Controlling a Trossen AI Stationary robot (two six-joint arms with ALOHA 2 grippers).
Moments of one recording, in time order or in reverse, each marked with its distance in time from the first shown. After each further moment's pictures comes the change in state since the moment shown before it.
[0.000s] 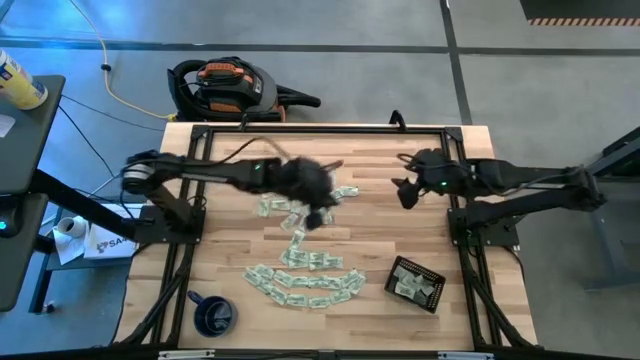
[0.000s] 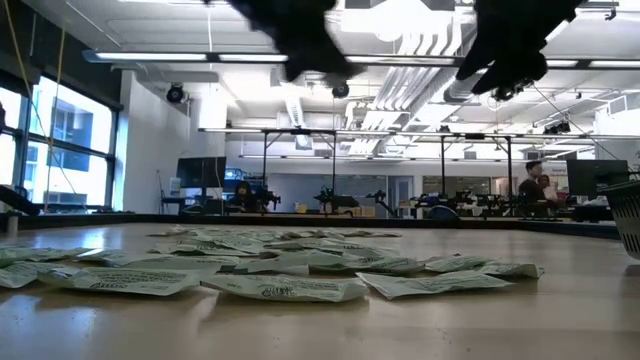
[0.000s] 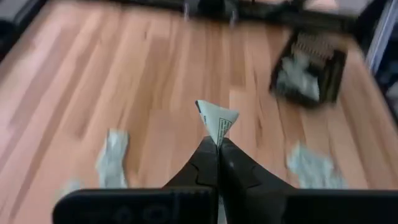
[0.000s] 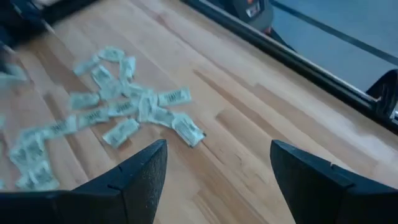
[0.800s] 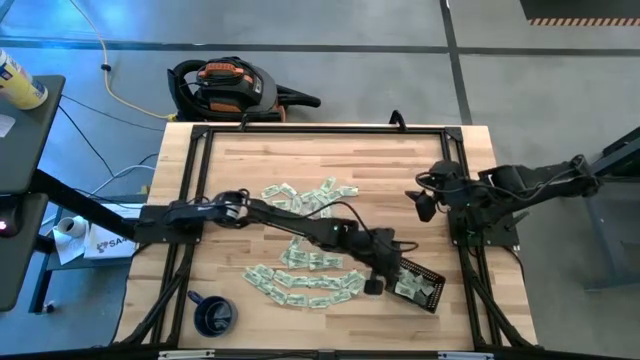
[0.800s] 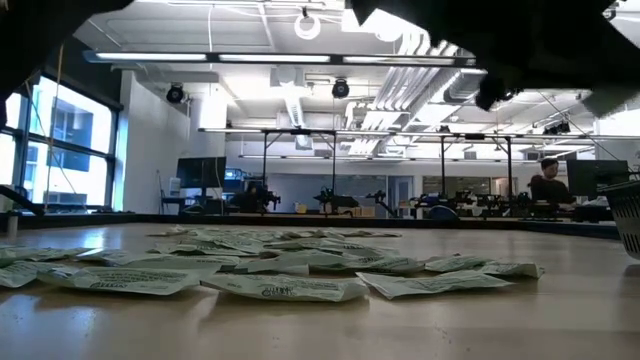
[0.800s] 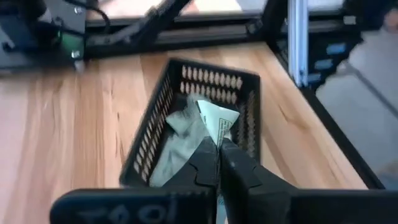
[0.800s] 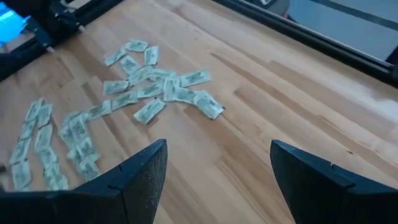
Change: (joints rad) left arm -0.254 0.782 0.785 0.085 0.066 0.045; right arm 0.271 -0.117 0.001 -0.203 0.133 0.294
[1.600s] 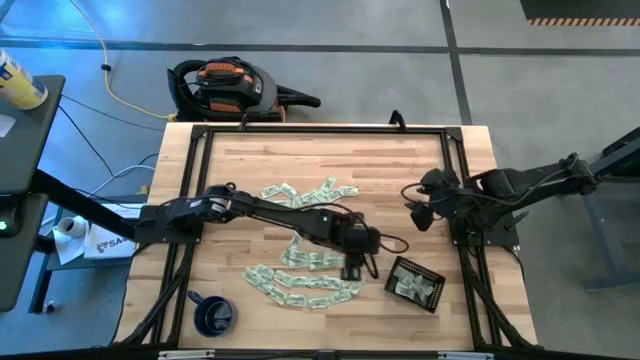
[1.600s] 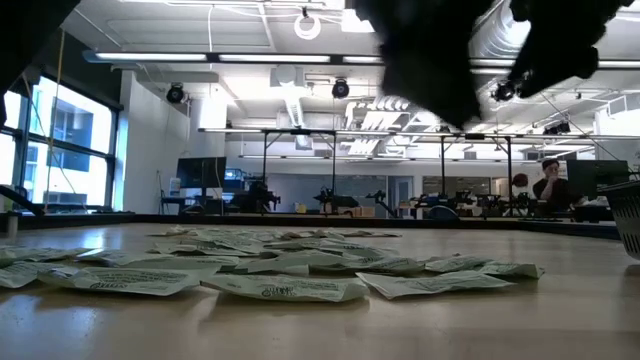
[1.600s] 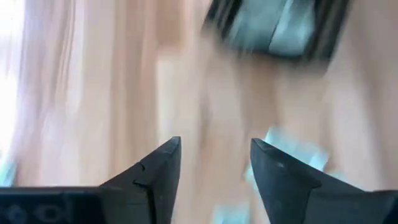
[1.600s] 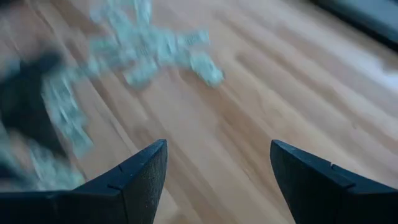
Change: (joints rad) left arm 0.000 -0.139 0.002 -0.622 -0.260 -0.043; right arm 0.016 0.085 0.000 -0.098 -0.105 0.022
